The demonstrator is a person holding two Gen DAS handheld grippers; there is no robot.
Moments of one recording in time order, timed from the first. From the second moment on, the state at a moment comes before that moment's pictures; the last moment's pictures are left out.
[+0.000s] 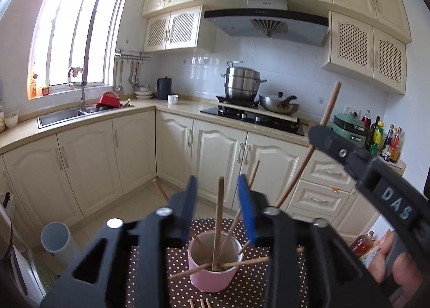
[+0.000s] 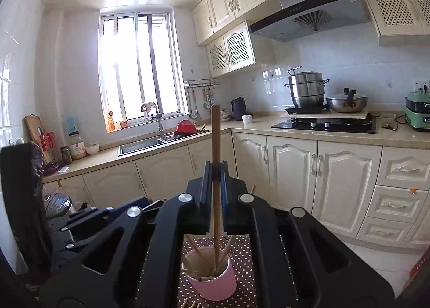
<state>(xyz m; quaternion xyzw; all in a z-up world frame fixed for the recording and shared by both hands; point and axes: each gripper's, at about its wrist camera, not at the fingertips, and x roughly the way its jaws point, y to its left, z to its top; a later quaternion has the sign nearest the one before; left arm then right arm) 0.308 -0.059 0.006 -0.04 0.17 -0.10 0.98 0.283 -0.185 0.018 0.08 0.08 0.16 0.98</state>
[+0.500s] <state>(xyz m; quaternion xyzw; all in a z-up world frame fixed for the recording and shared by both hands) 0.287 -0.044 0.019 -0.02 0.16 -0.05 0.99 0.287 -0.171 -0.002 0.06 0.12 0.17 0.98</state>
